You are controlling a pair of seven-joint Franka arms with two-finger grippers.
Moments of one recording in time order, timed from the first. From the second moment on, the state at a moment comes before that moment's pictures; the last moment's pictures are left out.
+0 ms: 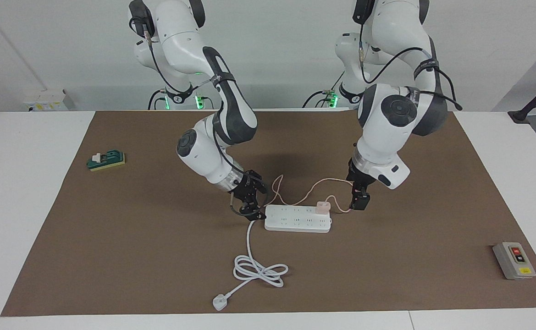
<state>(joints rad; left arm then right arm) -0.36 0.42 -0.02 -1.47 -0.02 1.89 -1.78 0.50 0.52 -0.09 -1.68 0.84 2.38 1.52</state>
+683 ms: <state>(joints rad) -0.43 0.49 -0.02 -1.48 -0.02 1.96 -1.88 0.55 0.61 -0.09 -1.67 0.86 2.49 1.48</state>
